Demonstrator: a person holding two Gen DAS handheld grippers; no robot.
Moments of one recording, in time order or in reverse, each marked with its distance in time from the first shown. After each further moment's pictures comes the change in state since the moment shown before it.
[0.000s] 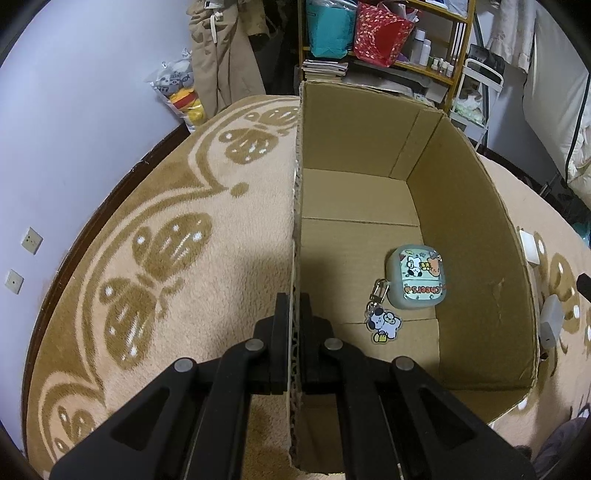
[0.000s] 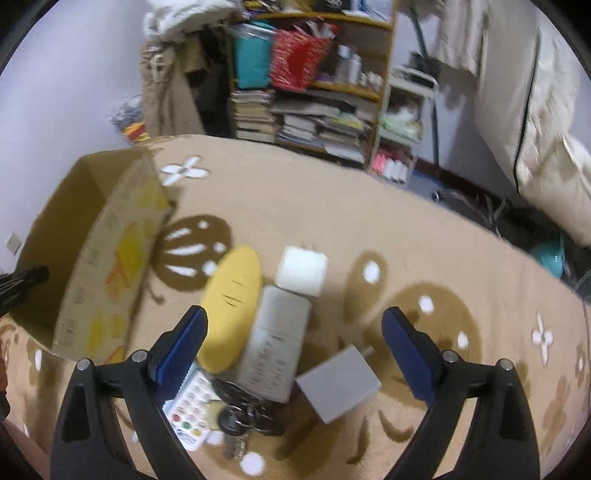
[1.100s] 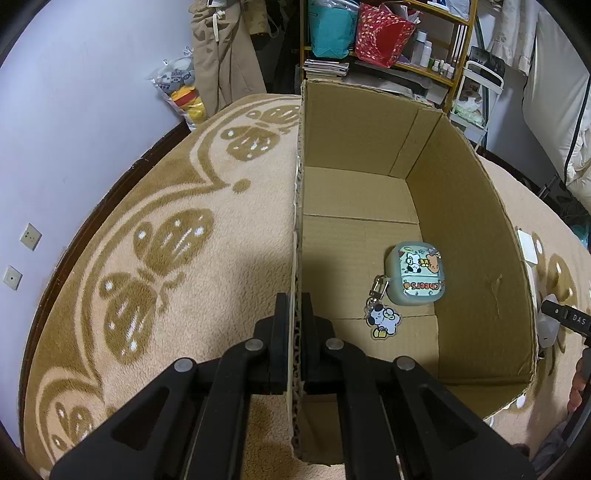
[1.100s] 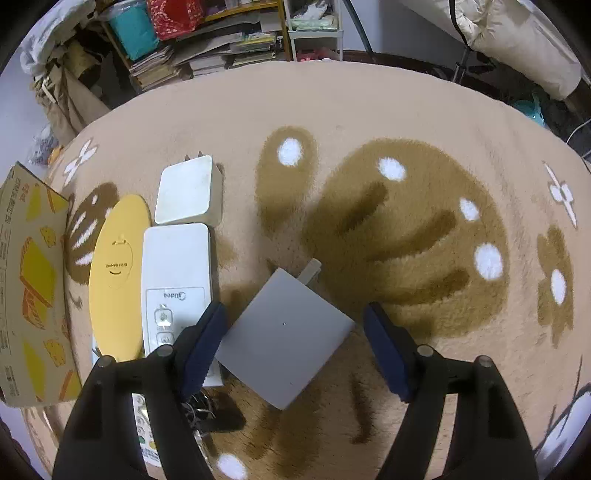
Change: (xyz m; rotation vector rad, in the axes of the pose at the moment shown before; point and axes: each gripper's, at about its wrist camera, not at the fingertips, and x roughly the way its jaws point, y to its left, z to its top) left arm -0.002 0.003 -0.003 -0.016 0.002 -0.007; right arm 0.075 -0.063 -0.048 0.373 0.271 -0.055
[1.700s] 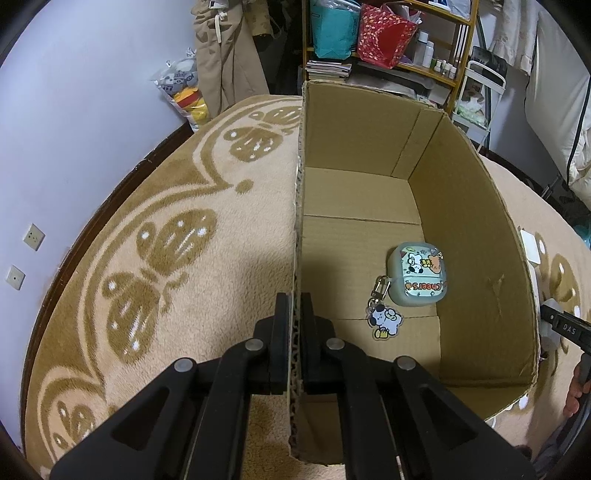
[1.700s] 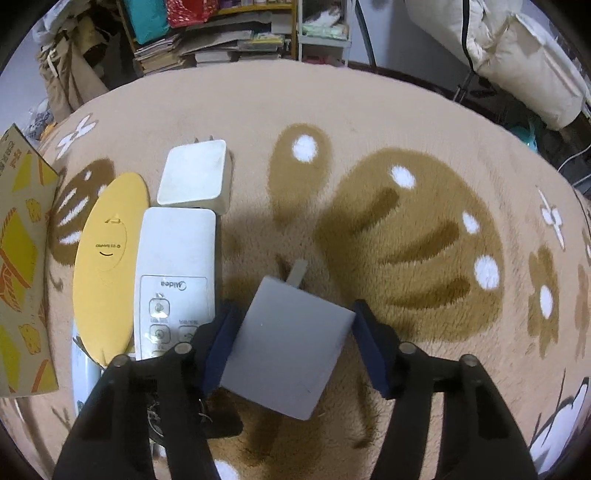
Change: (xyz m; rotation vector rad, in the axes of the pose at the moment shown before) left arm 0.001 0.002 -0.001 -0.001 -0.004 0.012; right arm 0.002 0.030 -0.009 -0.096 -0.035 -0.103
